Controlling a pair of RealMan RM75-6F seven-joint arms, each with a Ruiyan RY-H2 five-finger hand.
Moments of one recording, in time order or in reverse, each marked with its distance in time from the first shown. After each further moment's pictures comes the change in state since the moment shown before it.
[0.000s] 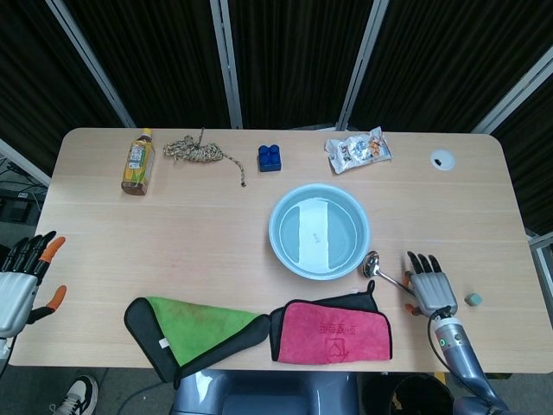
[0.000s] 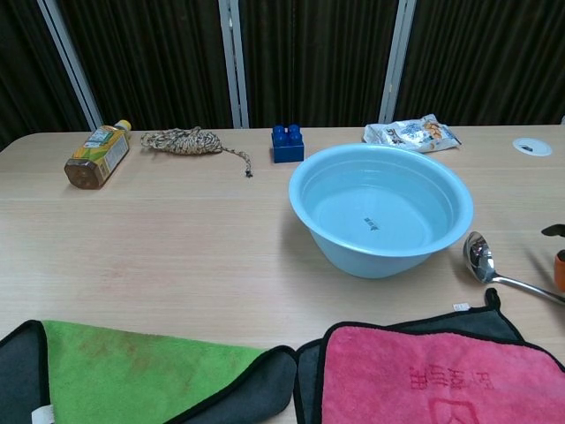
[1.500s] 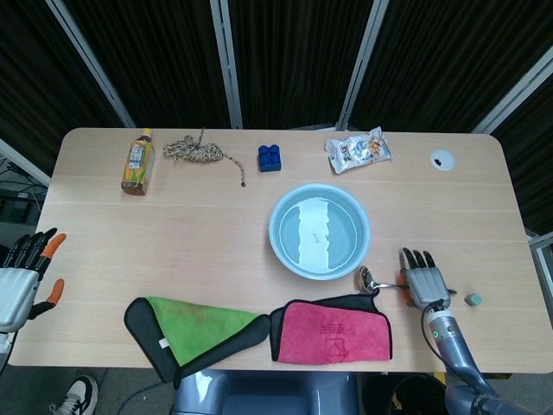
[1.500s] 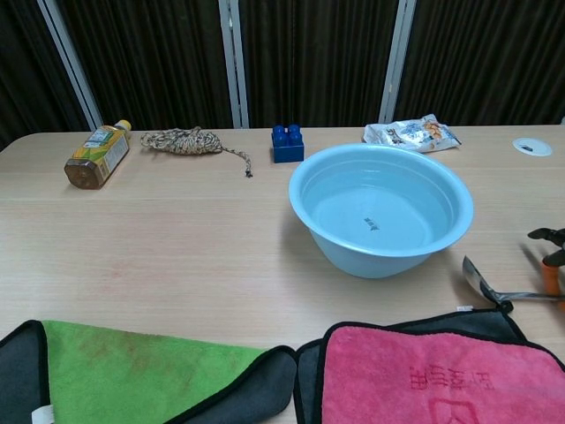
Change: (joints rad) left arm -0.020 0.002 -0.006 0.000 -0.028 -0.033 0.006; right arm 0.037 -0.099 -0.010 0.197 -0.019 -0.039 0.091
